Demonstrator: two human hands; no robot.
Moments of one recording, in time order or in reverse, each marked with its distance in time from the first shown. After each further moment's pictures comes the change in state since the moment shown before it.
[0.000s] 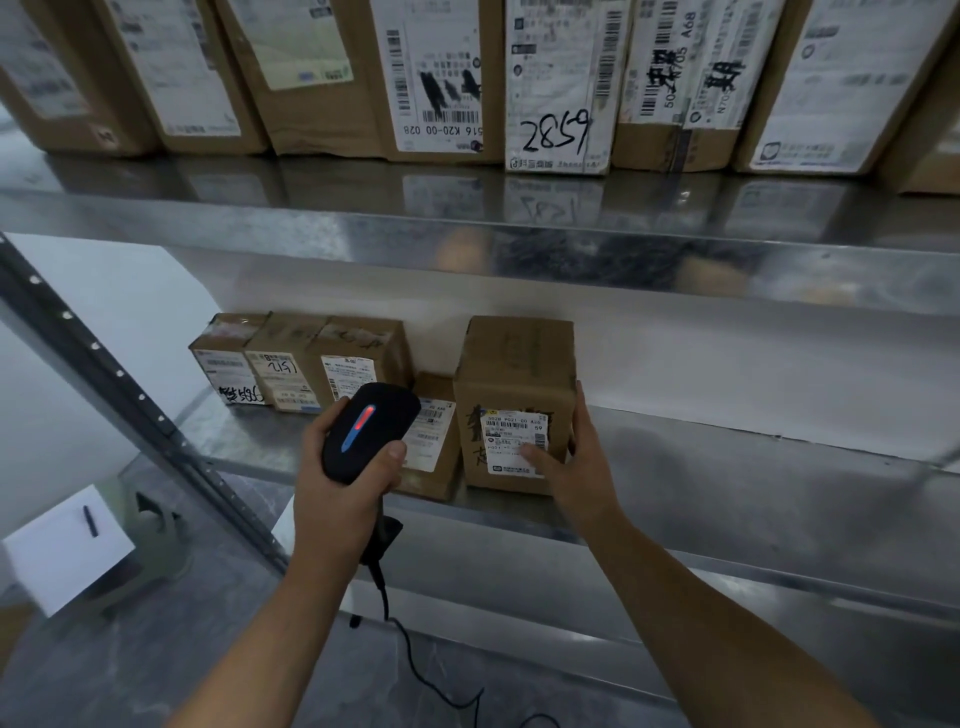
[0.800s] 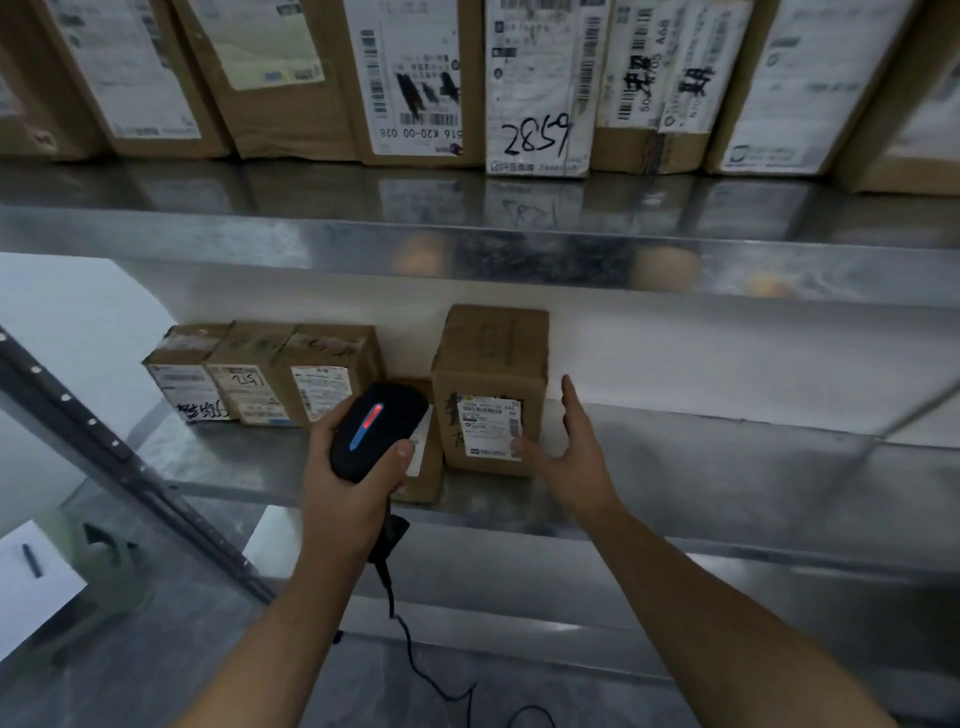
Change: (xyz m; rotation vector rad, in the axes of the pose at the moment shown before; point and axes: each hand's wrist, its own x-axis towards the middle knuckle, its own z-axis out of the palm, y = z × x) left_hand 0.012 -0.001 0.011 -0.021 -0.111 -0.017; right_hand -0.005 -0.020 -0.009 -0.124 0.044 -0.006
